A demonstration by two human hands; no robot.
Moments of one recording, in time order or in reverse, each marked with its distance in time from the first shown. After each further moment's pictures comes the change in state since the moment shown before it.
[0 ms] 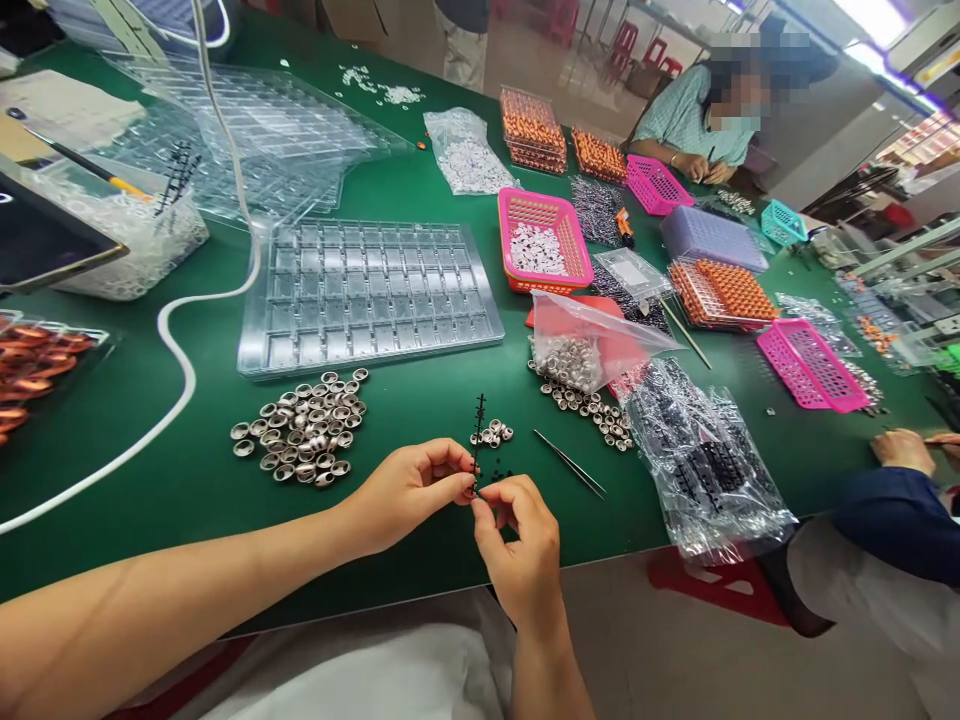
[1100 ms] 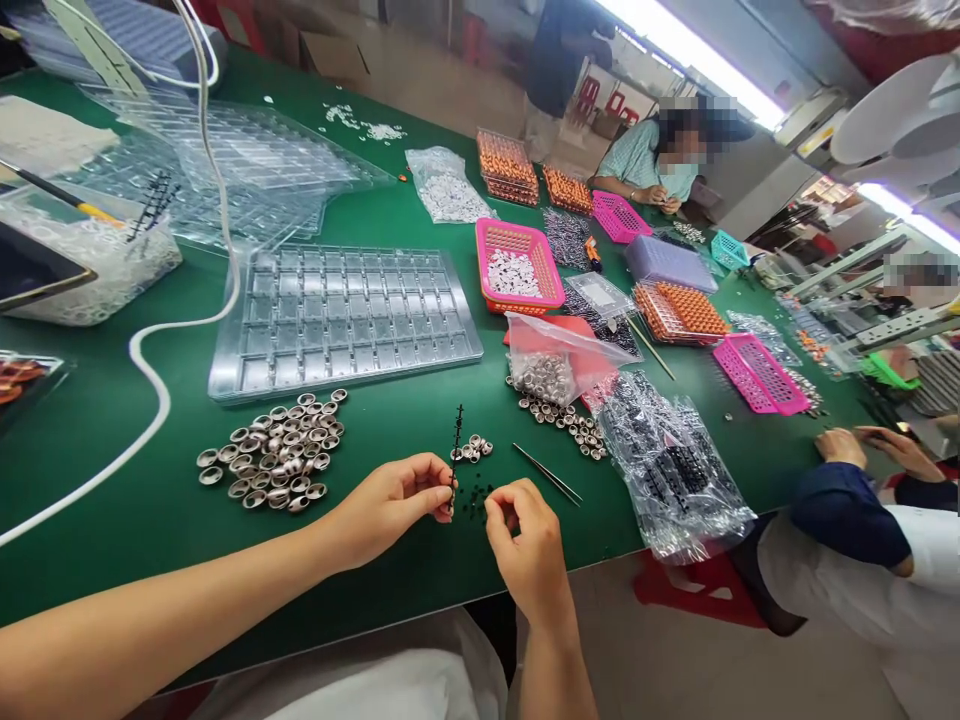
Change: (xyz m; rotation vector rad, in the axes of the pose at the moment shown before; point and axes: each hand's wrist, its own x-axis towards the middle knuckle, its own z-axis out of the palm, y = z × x) left_hand 0.005 -0.002 -0.005 0.004 -0.068 0.005; right_hand 0.012 0.014 -0.024 -0.109 -0.027 -0.018
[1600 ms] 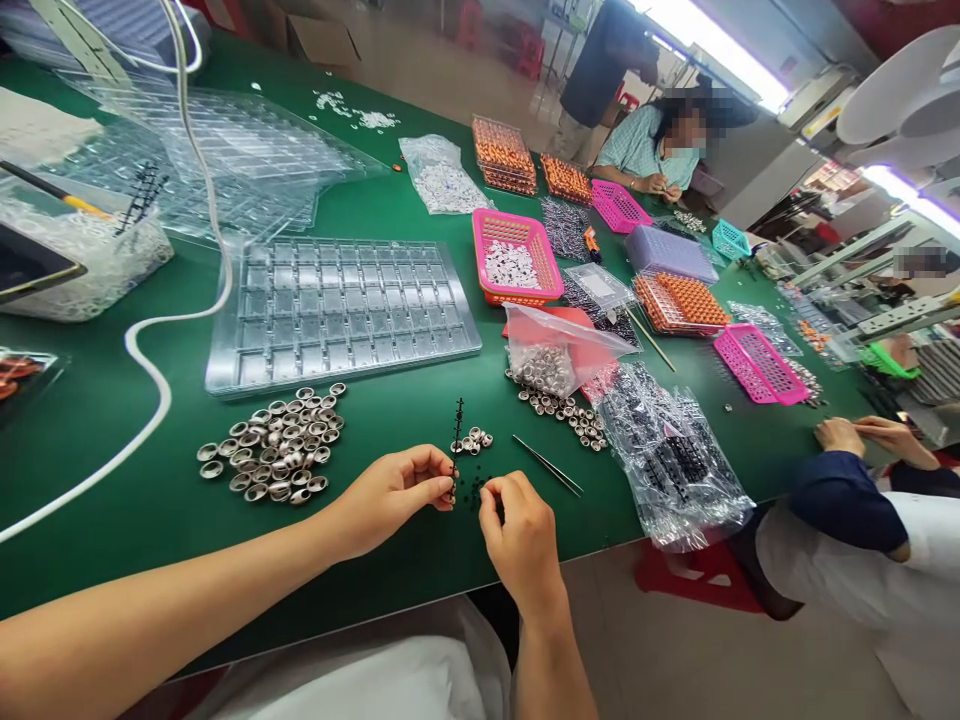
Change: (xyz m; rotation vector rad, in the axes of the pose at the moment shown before) left_hand 0.002 -0.008 -0.003 0.041 0.006 0.013; right_hand 0.000 0.008 0.012 -0.293 -0.011 -0.074
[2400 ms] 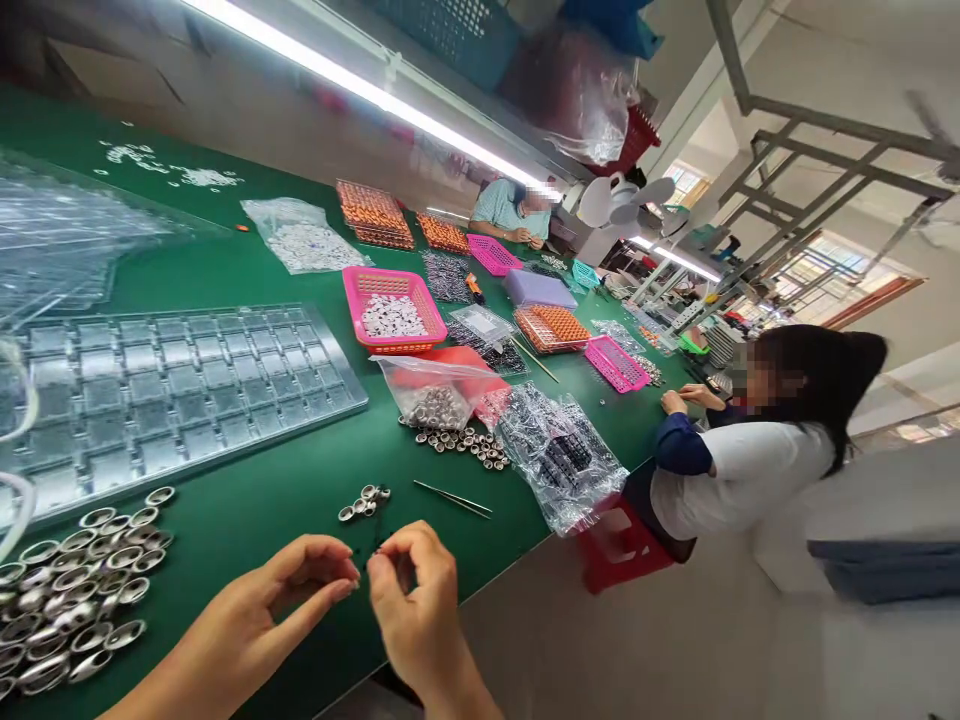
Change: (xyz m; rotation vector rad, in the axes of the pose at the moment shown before) left_hand -0.016 -0.012 -0.001 0.407 0.003 0.249; right_hand -0.012 -0.038 0.006 0.510 0.240 0.213
